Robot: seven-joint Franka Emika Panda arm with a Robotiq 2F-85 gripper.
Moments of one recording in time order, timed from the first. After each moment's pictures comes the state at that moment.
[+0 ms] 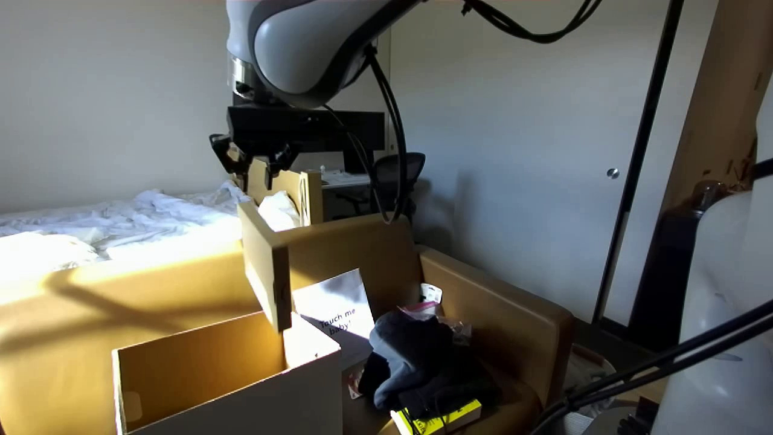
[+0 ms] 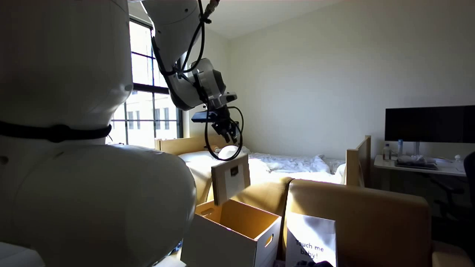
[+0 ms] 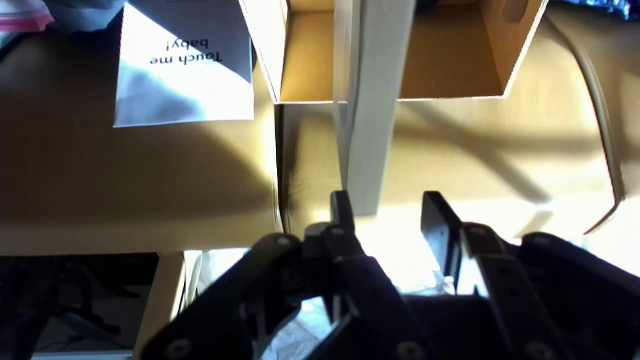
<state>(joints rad) 0.34 -0.02 0.14 -2.07 -0.41 2.51 0.81</state>
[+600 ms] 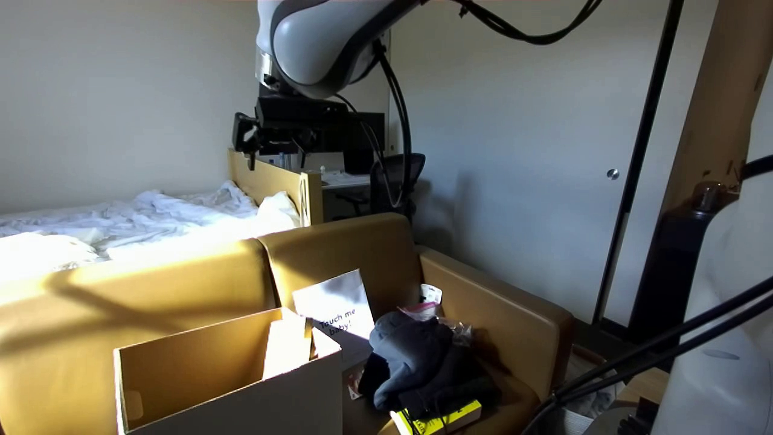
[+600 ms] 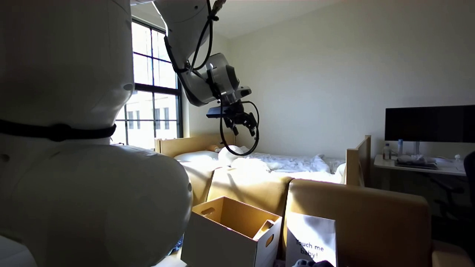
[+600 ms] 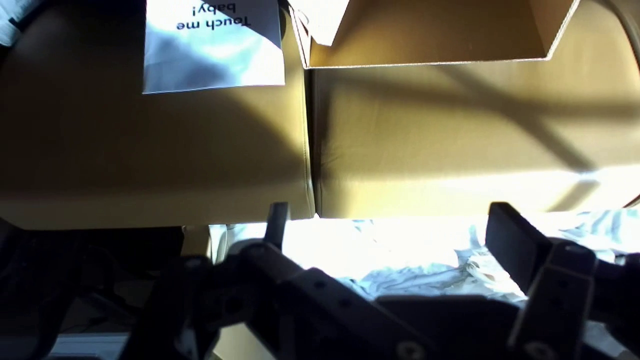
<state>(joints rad) 0.24 0.00 0.14 -2.03 -0.38 2.52 0.71</state>
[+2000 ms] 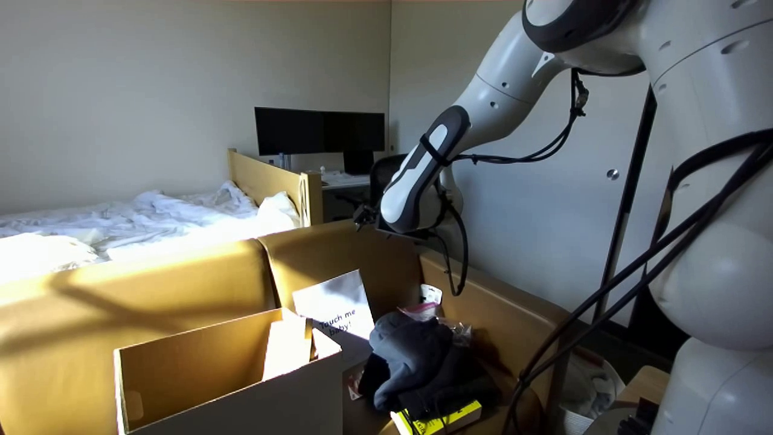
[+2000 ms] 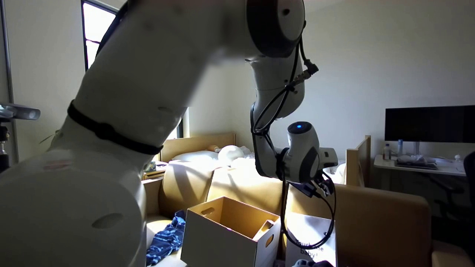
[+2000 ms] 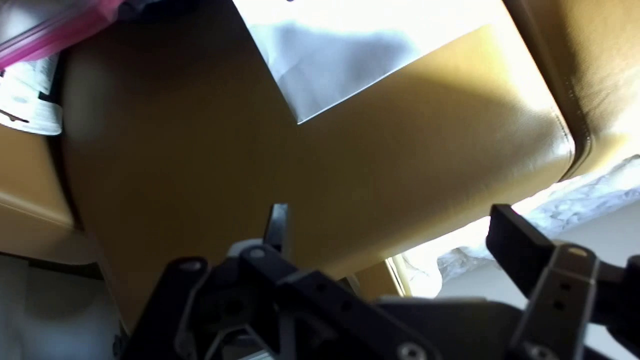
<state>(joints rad) -0.37 0.50 0.27 -2.13 -0.13 3.36 0.40</state>
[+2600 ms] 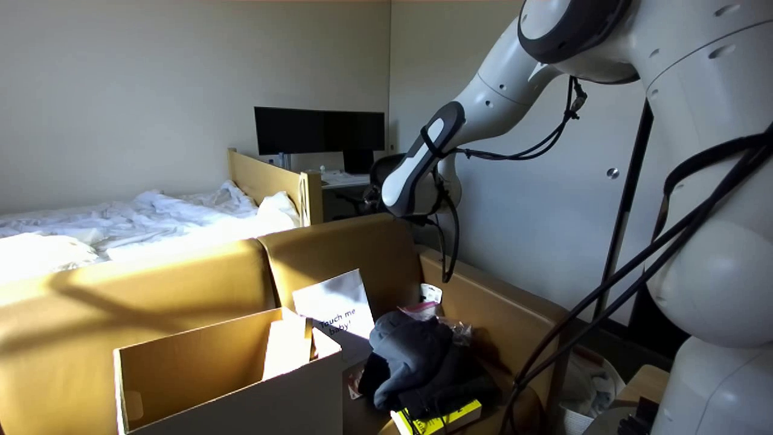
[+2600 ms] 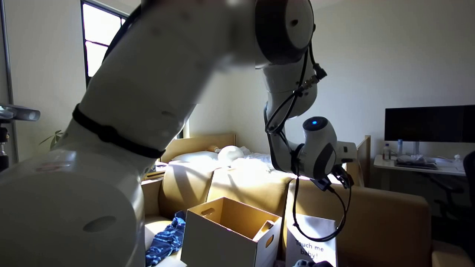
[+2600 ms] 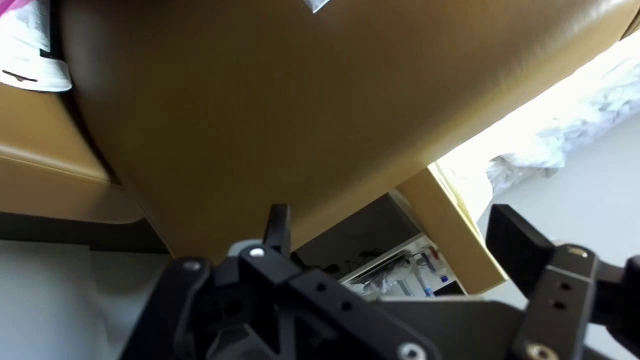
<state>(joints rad) -0.40 0.56 0.25 -1.98 -0.05 3.38 0.48</state>
